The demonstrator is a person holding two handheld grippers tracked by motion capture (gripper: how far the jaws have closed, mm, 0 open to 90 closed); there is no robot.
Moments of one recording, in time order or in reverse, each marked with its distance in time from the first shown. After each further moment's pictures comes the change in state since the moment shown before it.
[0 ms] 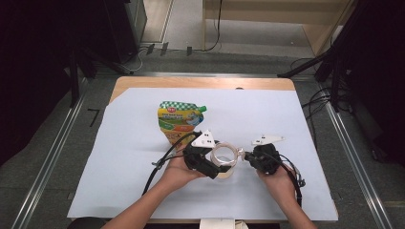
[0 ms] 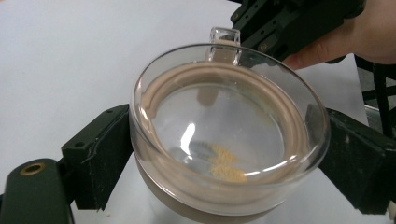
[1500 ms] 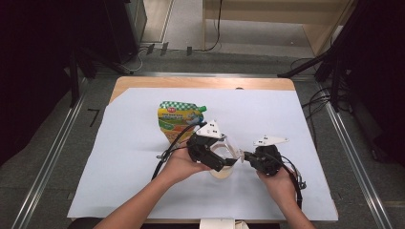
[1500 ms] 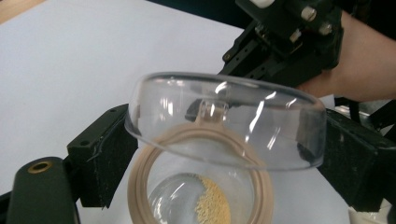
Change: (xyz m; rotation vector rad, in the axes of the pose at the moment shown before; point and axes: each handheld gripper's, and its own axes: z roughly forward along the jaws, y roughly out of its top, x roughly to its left) left arm -0.002 0.039 -0.009 0.017 -0.043 -0.005; right arm 0.003 -0.002 -0.007 -0.048 0.033 0.036
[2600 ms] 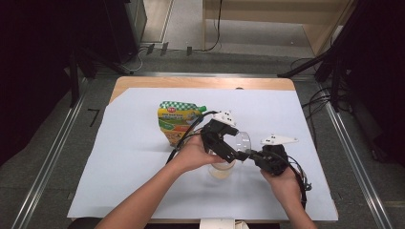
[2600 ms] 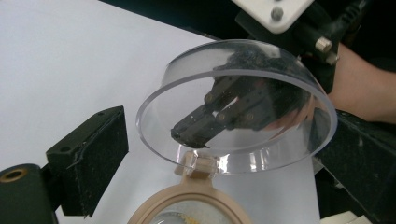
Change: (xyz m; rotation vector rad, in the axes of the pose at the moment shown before) left arm 0.011 0.036 0.020 0.041 -0.121 -0.014; right arm -0.008 0.000 -0.016 -0.060 0.009 0.029
